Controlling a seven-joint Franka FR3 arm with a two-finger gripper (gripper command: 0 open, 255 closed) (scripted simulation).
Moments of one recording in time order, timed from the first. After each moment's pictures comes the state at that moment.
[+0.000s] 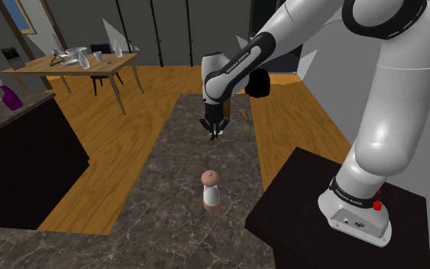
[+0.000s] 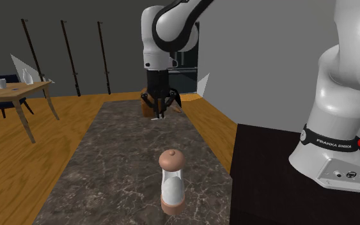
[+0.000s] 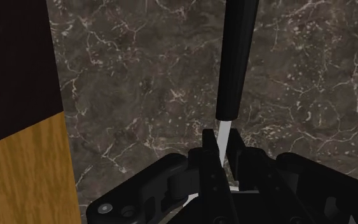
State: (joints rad) arm -0.03 0.19 0.13 -2.19 0.05 2.35 1.04
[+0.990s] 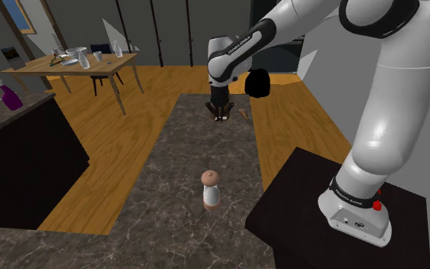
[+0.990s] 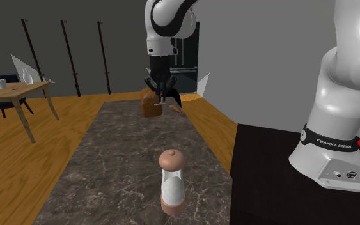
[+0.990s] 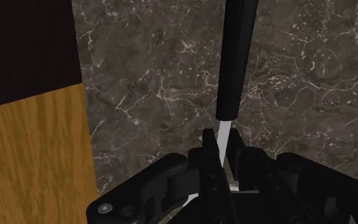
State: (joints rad) arm -0.11 0.19 0.08 -2.07 0.05 2.22 0.92
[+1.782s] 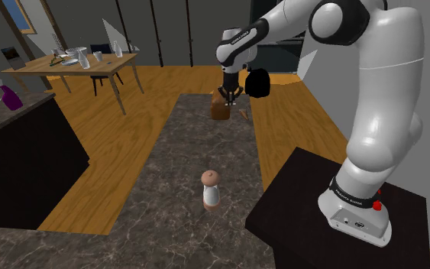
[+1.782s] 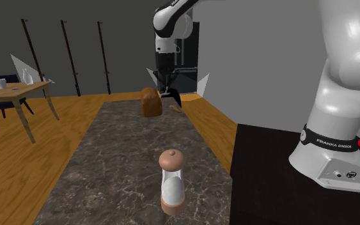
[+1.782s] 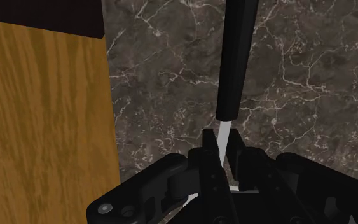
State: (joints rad) arm -0.26 0.38 -0.01 -1.77 0.05 2.10 0.68
